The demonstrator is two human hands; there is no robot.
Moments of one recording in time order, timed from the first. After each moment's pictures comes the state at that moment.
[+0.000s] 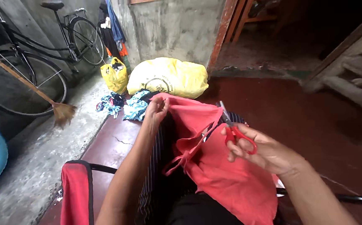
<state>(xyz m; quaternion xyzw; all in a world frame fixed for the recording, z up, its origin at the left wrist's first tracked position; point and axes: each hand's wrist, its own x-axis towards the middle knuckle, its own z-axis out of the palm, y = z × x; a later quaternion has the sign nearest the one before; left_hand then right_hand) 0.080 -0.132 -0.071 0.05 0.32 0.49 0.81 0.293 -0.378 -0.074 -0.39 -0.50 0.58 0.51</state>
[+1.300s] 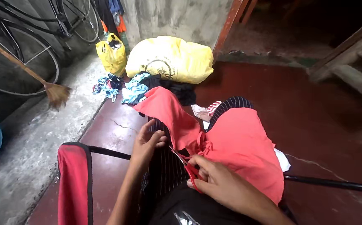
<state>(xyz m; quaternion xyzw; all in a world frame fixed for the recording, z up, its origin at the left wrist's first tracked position) -0.045 -0.284 -0.135 0.48 0.41 0.40 0.67 0.160 -0.410 -0.099 -0.65 -0.62 0.44 0.10</state>
